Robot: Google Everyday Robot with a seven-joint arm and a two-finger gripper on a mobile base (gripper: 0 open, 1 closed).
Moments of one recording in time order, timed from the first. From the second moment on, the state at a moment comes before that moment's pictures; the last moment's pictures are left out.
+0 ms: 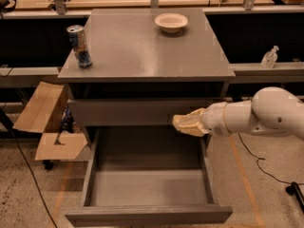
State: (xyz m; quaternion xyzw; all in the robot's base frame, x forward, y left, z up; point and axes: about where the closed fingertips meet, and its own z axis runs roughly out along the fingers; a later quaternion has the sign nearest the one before) arm 0.560 -0.107 0.738 -0.49 0.74 0.22 0.40
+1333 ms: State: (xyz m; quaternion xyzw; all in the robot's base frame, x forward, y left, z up) arm 0.538 -0.069 0.654 -0.51 0.70 0.27 0.41
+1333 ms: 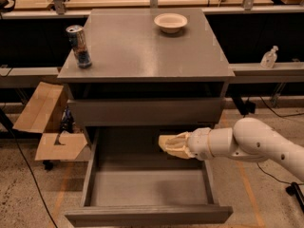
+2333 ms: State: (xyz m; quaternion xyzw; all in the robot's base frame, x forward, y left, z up) arm 0.524 -0.033 0.551 -0.49 0.70 0.30 0.42
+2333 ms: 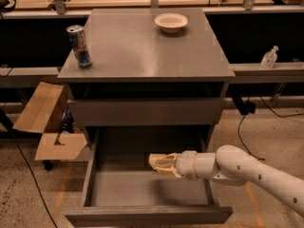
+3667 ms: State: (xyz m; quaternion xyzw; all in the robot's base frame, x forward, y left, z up) arm 0.509 -0.018 0.442 -0.52 0.69 0.32 0.38
